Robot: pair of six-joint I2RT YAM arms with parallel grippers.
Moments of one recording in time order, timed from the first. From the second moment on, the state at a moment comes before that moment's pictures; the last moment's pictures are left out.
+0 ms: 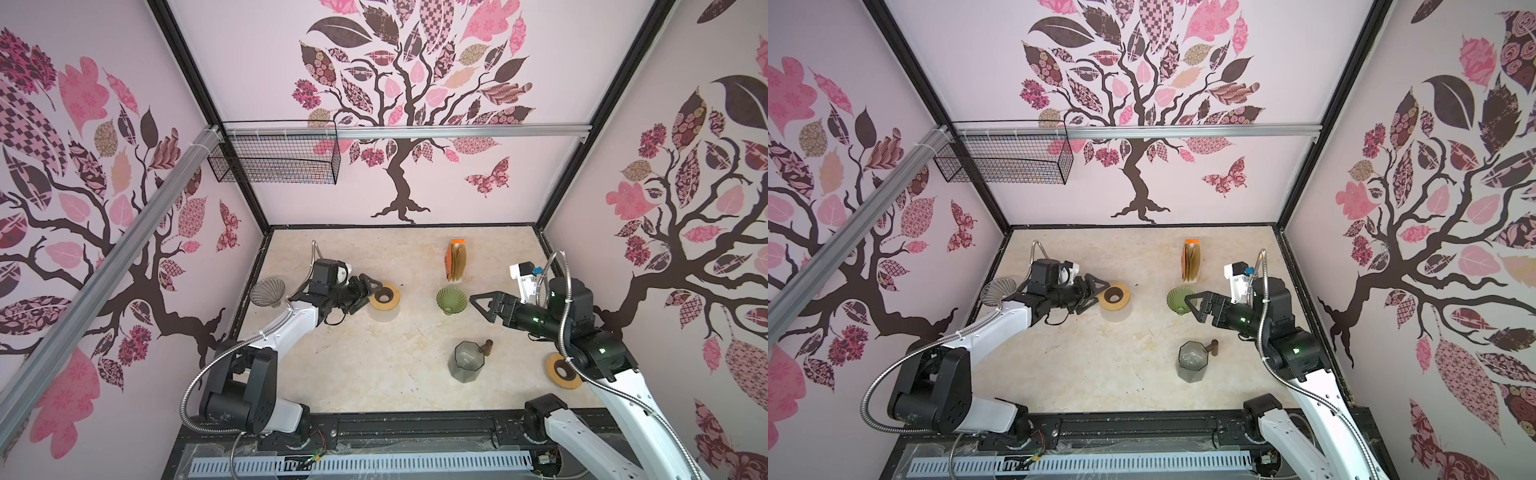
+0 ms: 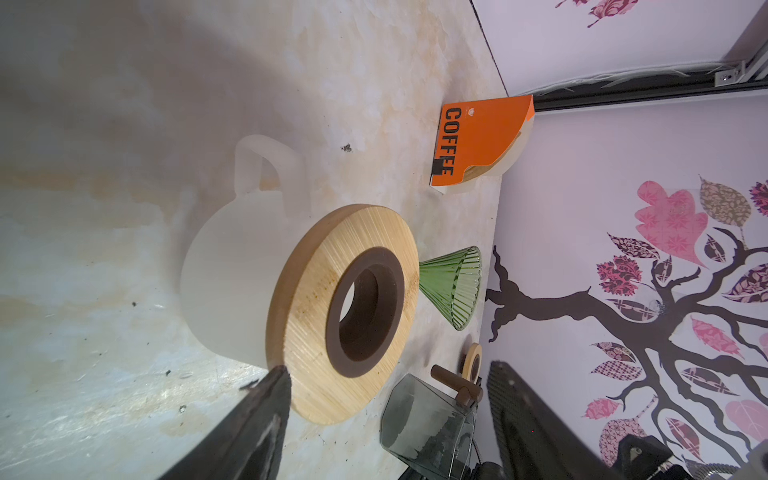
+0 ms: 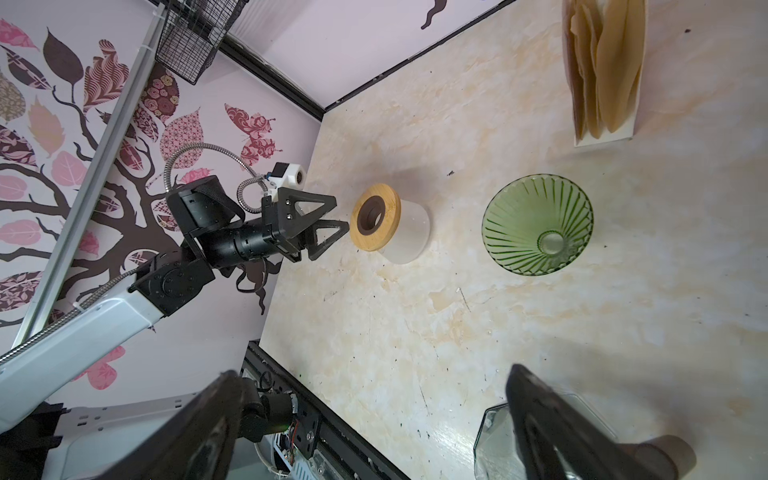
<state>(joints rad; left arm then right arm) -0.26 1.44 0.85 -0.15 0.59 -0.89 0.28 0.73 0.91 -0.66 -0.49 0.63</state>
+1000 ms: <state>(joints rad) -0.26 1.23 1.33 -0.73 0.32 -0.78 0.28 0.84 1.03 -0.72 -0.49 0.77</state>
